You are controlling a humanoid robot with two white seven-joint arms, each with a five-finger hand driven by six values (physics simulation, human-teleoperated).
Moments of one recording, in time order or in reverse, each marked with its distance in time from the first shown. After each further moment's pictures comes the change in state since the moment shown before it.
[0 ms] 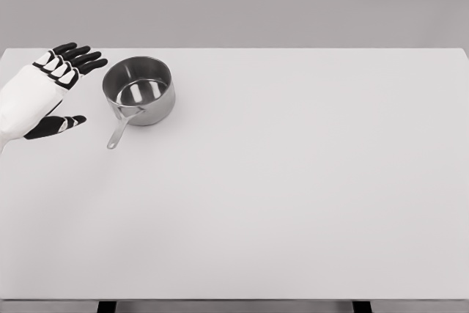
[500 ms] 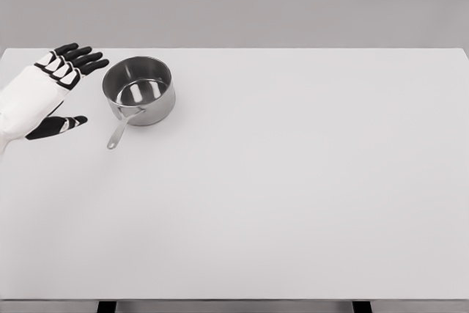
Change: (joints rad) left arm -0.003 -0.005 -0.007 0.000 -0.005 0.000 -0.001; right arm 0.000 0.000 0.002 0.003 0.000 0.000 -0.001
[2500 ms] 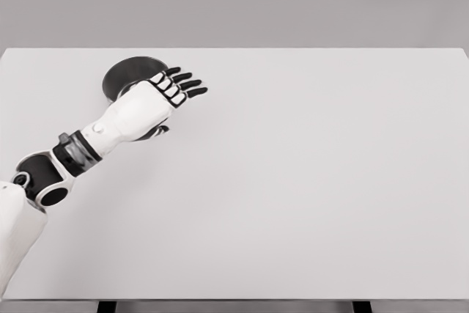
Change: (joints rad) left arm -0.238 -0.238 -0.319 0.208 -0.385 0.000 0.060; right arm 0.000 0.000 0.000 0.000 0.000 0.000 0.001
